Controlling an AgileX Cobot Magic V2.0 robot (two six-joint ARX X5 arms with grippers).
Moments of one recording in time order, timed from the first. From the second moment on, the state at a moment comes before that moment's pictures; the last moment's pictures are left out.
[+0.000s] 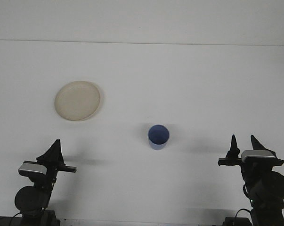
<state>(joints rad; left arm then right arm) -0.04 0.01 0.03 0.22 0.05 -0.04 -0.01 0.40 0.54 -0.29 -0.03 0.01</state>
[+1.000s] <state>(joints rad) -0.04 0.06 0.24 0.06 0.05 -0.17 -0.01 0.40 0.54 -0.29 -0.03 0.01</state>
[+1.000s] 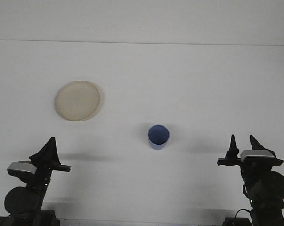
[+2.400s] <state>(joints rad) -0.04 0.95 1.25 -0.92 0.06 -0.09 -0.01 0.40 0.54 -0.29 -0.03 0.01</state>
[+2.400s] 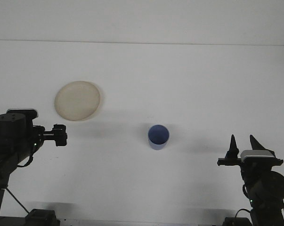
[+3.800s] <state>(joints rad) -0.72 1.92 1.82 -0.92 0.14 -0.15 -0.01 0.40 0.54 -0.29 -0.03 0.01</state>
